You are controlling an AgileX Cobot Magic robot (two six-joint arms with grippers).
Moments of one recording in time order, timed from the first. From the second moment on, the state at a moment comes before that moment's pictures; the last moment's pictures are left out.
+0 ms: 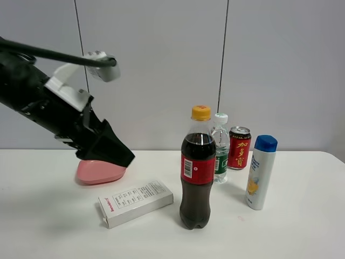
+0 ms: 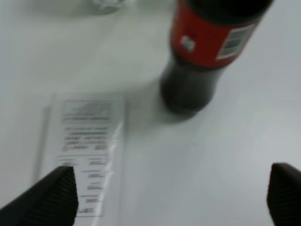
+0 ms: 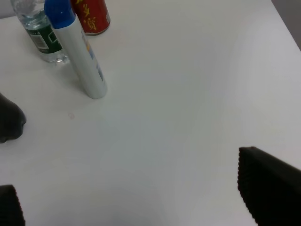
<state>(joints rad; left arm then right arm) -0.38 1.57 -0.92 -0.92 0.55 1.30 0.01 0.00 -0.50 0.09 1.06 -0.01</state>
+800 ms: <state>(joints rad) -0.56 1.77 -1.07 -0.89 0.35 1.12 0.01 0.00 -0.50 0.09 1.06 -0.01</state>
